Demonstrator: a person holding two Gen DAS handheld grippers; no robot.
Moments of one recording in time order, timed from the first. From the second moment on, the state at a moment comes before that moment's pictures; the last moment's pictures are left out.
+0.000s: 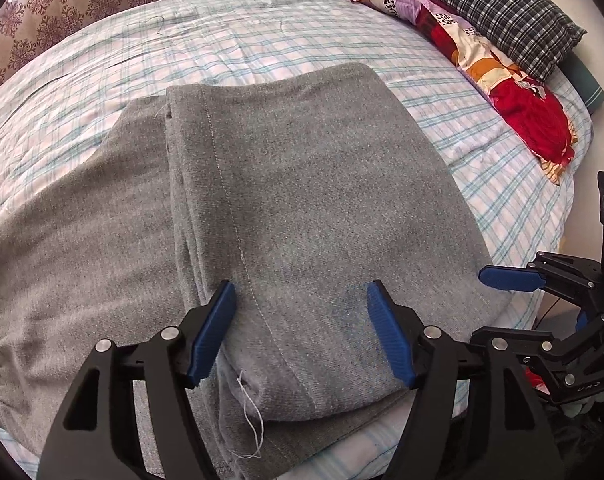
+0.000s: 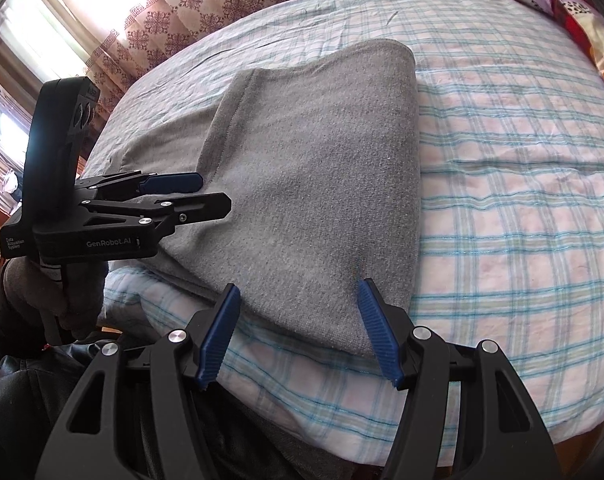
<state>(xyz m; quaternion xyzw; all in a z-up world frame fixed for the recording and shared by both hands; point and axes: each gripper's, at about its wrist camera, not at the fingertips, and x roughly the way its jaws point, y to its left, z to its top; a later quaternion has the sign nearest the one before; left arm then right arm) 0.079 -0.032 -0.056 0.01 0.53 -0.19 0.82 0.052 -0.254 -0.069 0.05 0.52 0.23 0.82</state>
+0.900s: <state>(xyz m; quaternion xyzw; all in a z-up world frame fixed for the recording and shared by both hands) 0.123 -0.105 -0.021 0.02 0.52 -0.22 0.82 0.067 -0.297 -0.080 0.17 0.54 0.17 0.81</state>
